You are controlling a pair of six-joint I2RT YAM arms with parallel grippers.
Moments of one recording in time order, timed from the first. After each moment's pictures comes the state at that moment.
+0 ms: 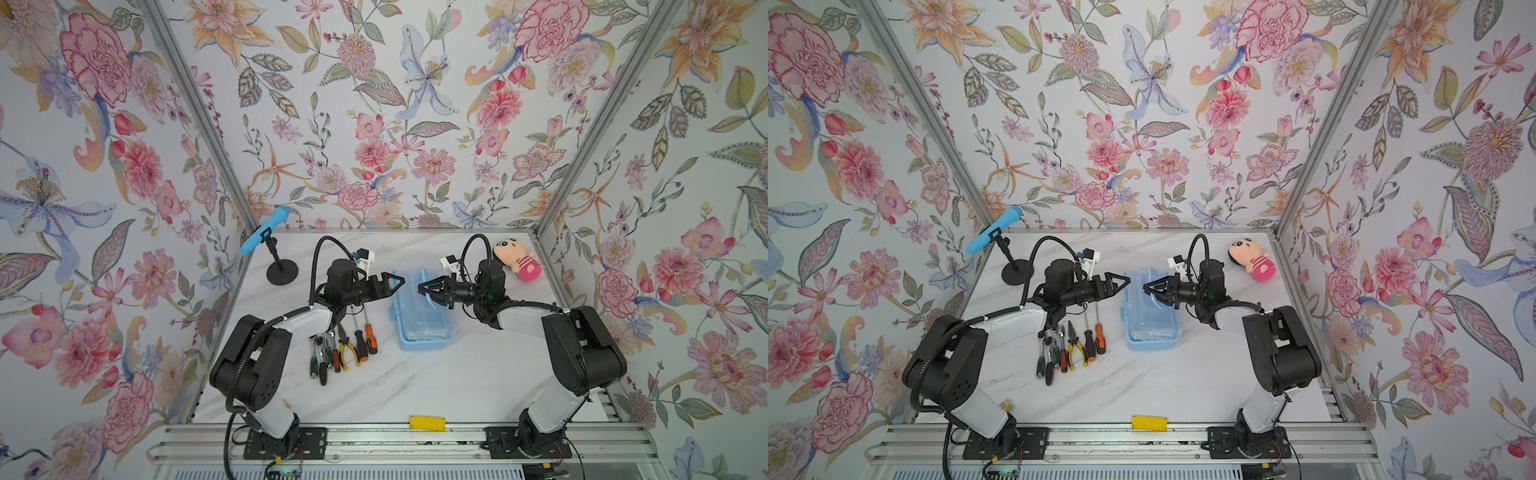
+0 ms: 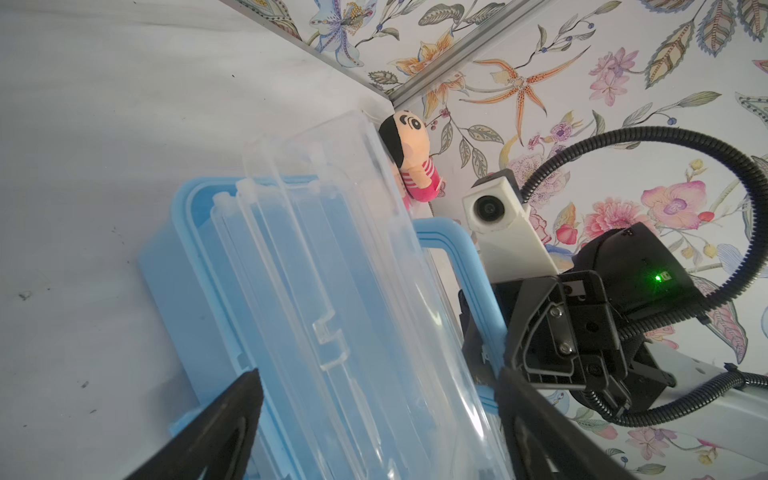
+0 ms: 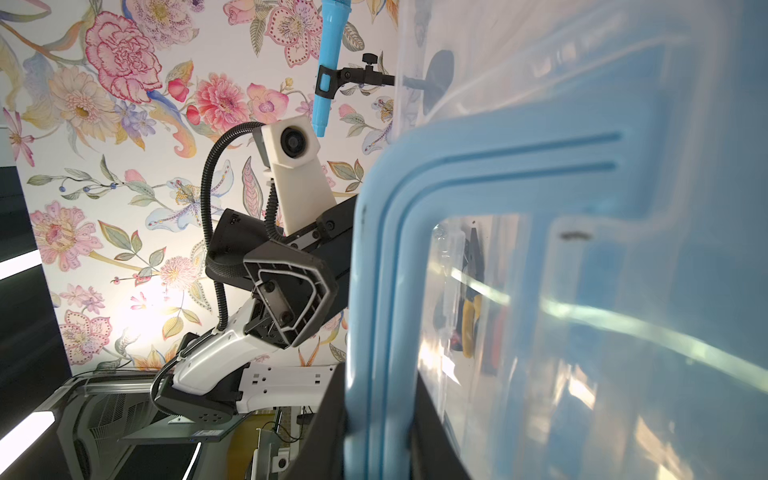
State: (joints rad) left arm -0.45 1.66 0.89 0.40 0.60 -0.76; right arm 0.32 1.74 0.82 0.73 -1.11 1.28
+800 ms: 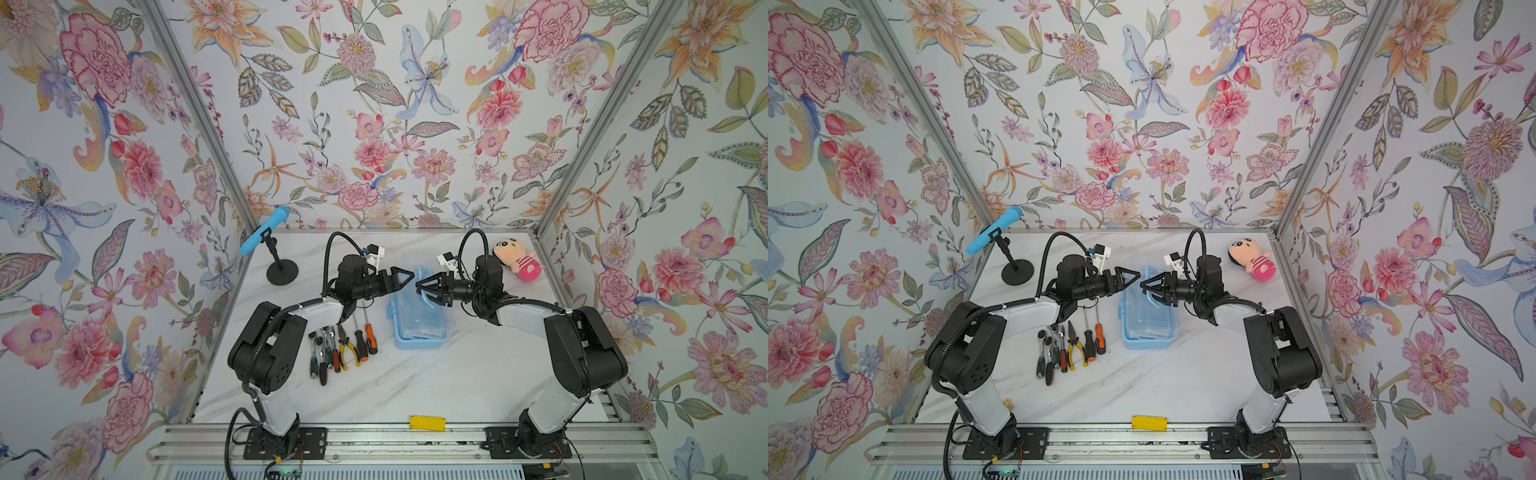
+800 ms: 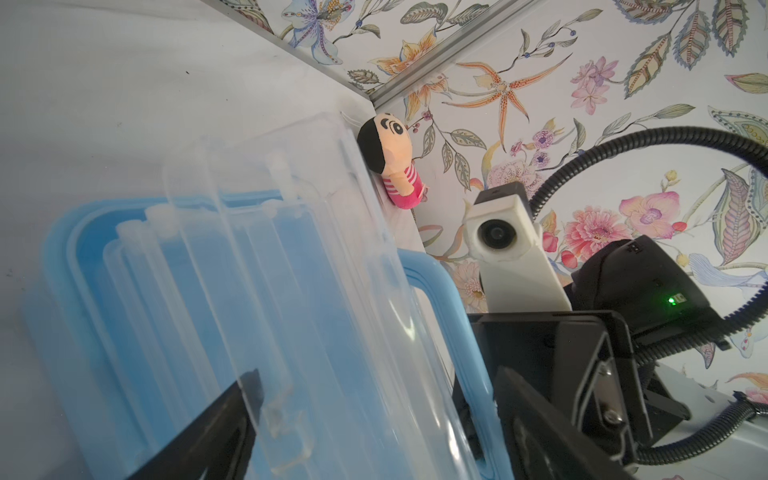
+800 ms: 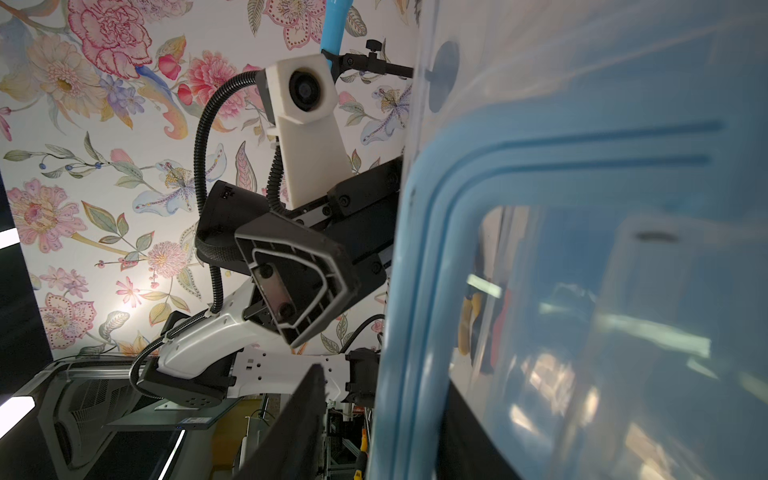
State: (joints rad) left arm -0.48 1.79 0.99 0.49 0.62 -0.84; right arm 0.34 1.69 0.90 0.47 -1.10 1.08
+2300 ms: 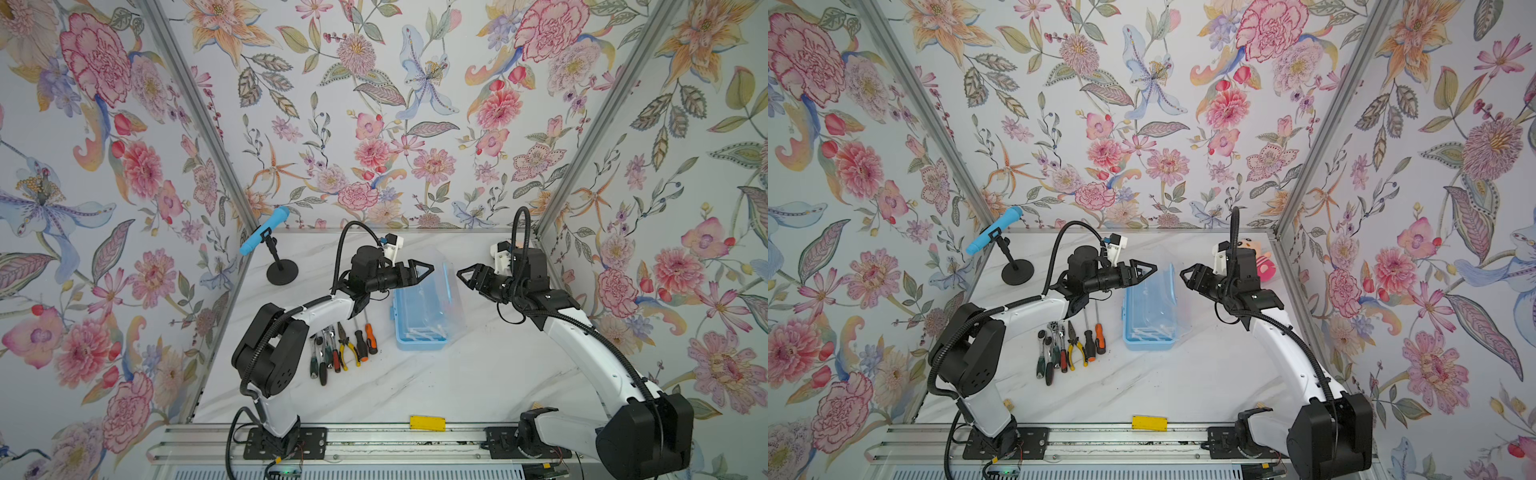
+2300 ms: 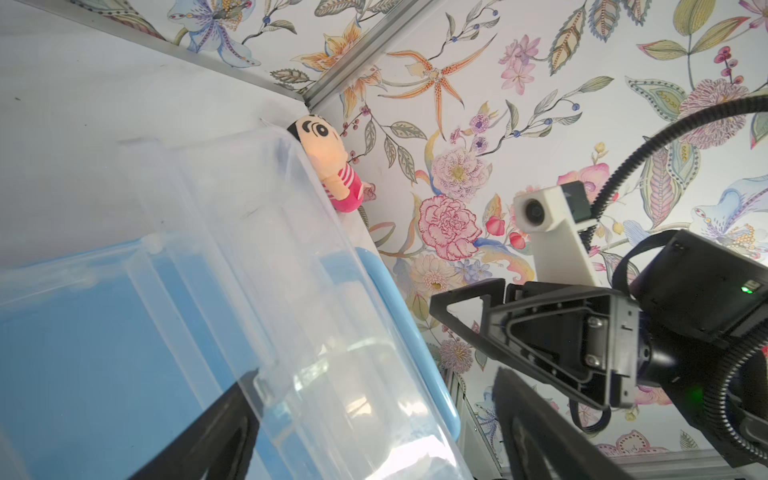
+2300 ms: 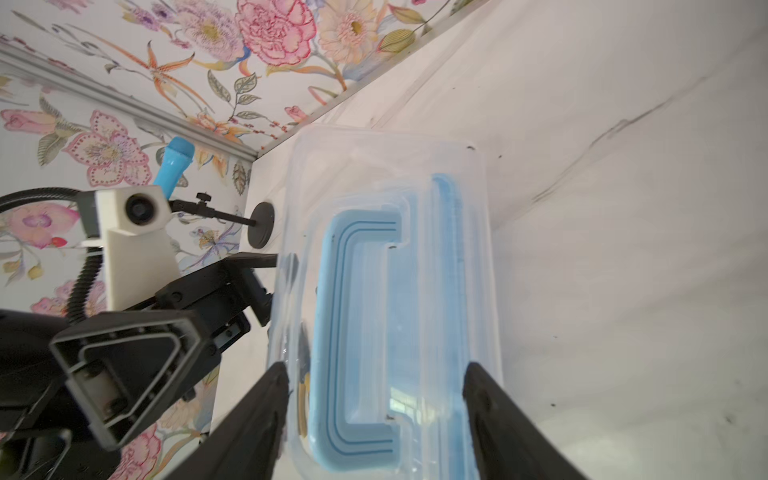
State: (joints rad) left arm -0.59 1.78 1.15 0.44 0.62 -0.85; right arm 0.21 1.22 0.98 -0.39 -0.38 0.63
